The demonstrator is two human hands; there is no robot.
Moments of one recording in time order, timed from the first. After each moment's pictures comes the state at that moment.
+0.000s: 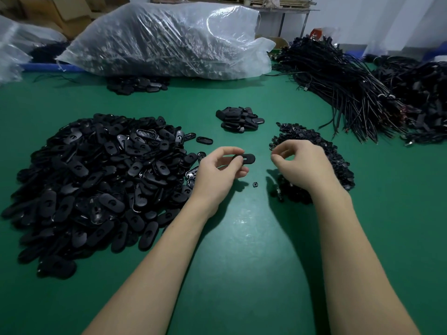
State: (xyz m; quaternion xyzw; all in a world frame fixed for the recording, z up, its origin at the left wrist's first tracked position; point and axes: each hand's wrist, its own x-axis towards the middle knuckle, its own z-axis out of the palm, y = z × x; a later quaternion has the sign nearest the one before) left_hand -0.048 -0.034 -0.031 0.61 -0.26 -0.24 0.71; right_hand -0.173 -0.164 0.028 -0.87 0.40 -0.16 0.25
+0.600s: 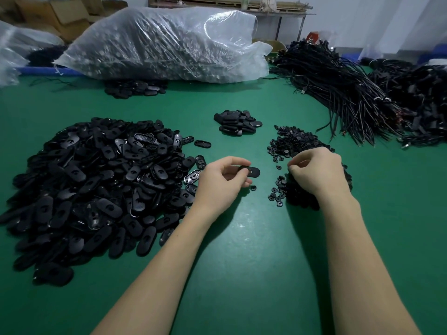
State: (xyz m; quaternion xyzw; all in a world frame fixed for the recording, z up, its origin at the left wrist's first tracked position) left_hand -0.055 -0.032 -0.032 0.66 -0.33 -0.22 0.64; right_hand -0.190 -0.173 0.024 -0.81 0.48 -0.20 0.25
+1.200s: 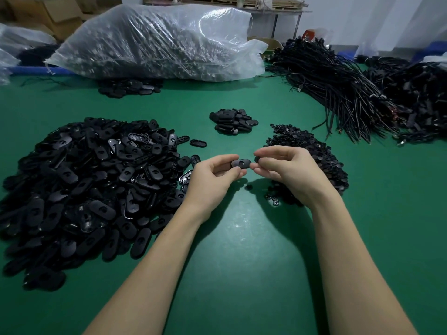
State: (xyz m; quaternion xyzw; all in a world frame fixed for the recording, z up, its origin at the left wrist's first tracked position) left_hand -0.052 -0.029 -0.026 0.58 -0.27 -0.29 0.71; right_hand -0.174 -0.154 0.023 -0.62 0.30 -0.24 0.68
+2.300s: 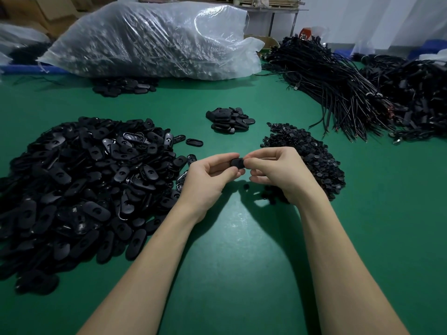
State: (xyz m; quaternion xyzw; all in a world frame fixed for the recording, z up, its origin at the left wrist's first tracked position) left_hand -0.053 -0.024 -0.022 0.57 -0.29 -0.31 0.71; right_hand -0.163 -0.145 0.021 -0.67 0.36 -0.21 0.61
